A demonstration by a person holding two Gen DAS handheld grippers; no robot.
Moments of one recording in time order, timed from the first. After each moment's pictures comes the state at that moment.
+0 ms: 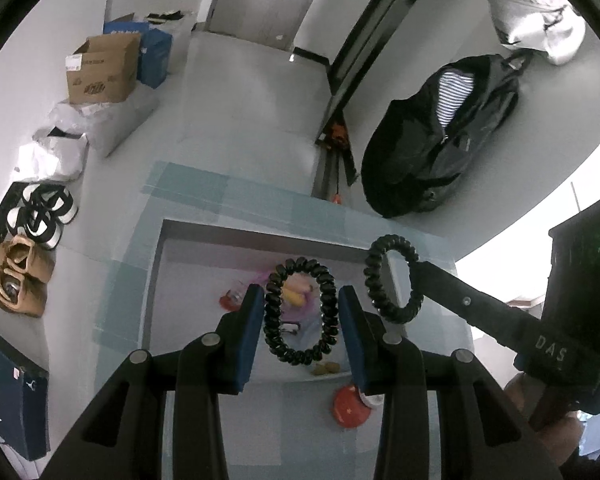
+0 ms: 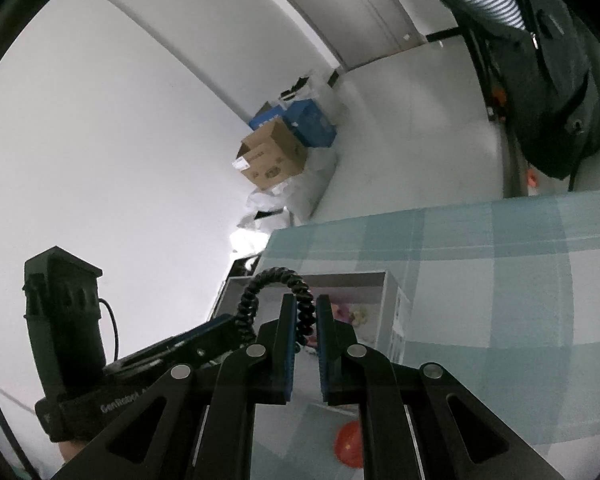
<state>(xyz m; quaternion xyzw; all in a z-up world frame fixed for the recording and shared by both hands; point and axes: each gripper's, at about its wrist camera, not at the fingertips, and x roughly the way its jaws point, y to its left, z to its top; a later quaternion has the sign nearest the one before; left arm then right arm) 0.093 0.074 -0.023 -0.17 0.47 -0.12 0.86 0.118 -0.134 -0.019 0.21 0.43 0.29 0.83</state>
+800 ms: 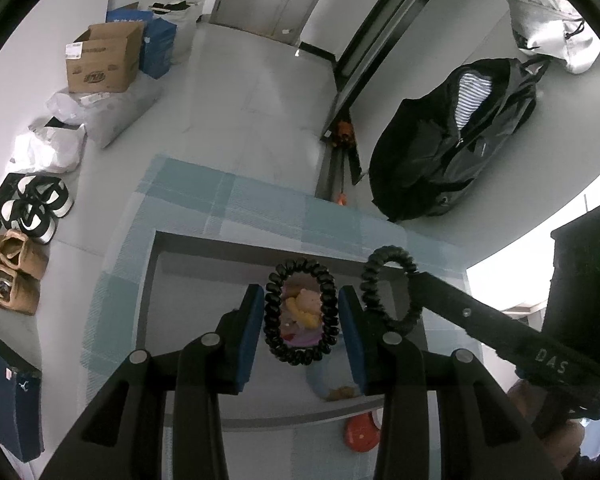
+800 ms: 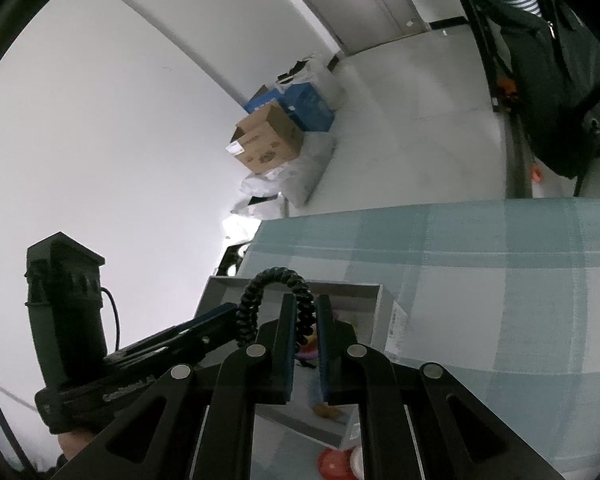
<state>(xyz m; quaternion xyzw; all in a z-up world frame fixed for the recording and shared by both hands) 0.110 0.073 -0.036 -0.18 0.47 -0.12 0.85 0.136 -0.124 -0.029 0.19 0.46 0.29 0.82</state>
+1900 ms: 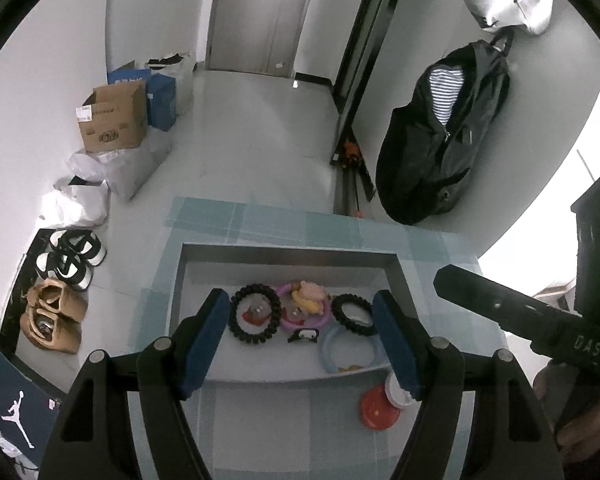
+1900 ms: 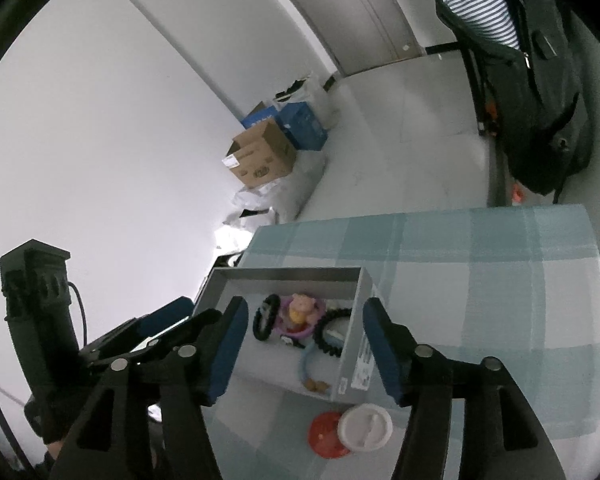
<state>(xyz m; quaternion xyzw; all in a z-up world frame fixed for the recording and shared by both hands) 0.072 0.054 -0.012 -0.09 0.42 -0.09 0.90 0.101 -0.140 -0.012 0.17 0.43 0.27 0.85</state>
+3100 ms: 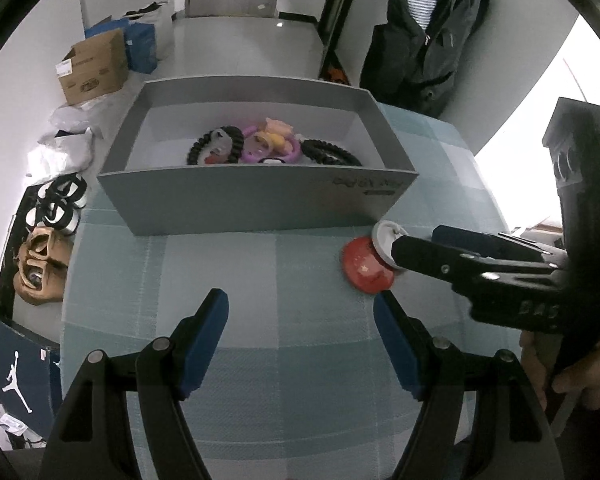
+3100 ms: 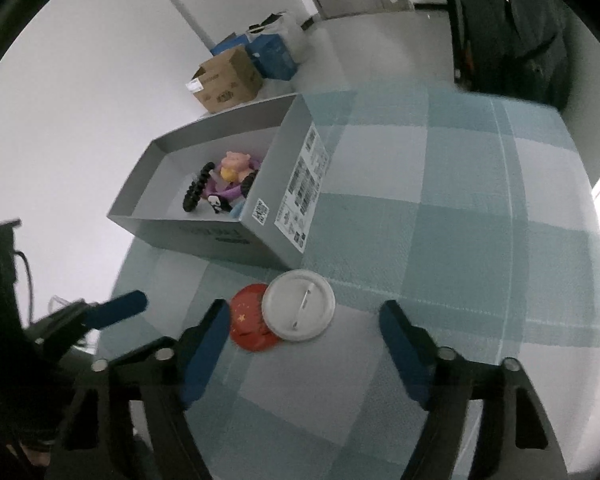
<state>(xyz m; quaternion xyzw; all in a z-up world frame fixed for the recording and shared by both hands) 0.024 0.029 -0.060 -0.05 0.52 -0.11 0.85 0.053 -0.141 -0.080 0.07 0.52 0.23 0.82</state>
